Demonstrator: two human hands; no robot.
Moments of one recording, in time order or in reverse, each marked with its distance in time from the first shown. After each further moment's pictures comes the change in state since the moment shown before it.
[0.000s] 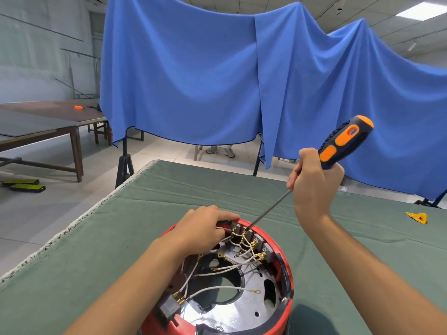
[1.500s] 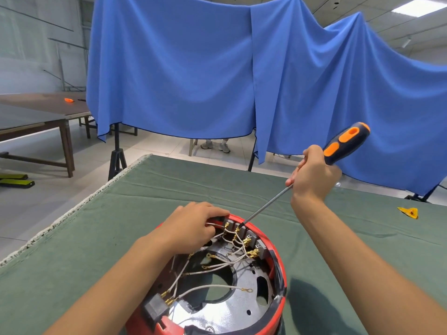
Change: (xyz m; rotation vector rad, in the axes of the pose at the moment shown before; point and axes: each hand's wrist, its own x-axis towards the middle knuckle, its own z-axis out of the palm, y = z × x) left_hand -0.001 -0.005 0.000 0.023 0.003 0.016; right_hand 0.029 0.033 -0.007 -0.011 0.260 0.224
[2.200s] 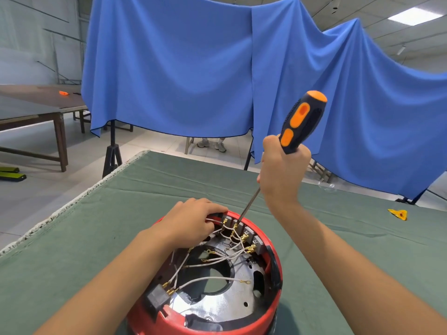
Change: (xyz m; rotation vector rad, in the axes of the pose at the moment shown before) left_hand 0.001 -0.001 0.003 0.017 0.010 0.000; right_hand -0.056 -0.023 0.025 -0.121 -0.351 -0.320
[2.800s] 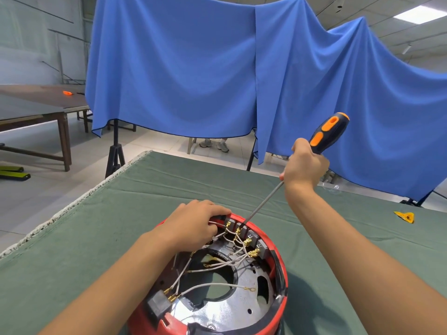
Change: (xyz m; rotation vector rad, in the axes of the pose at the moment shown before) left_hand 0.001 0.001 -0.001 -0.010 0.000 0.005; right_hand 0.046 0.042 -0.018 -0.056 0.324 0.394
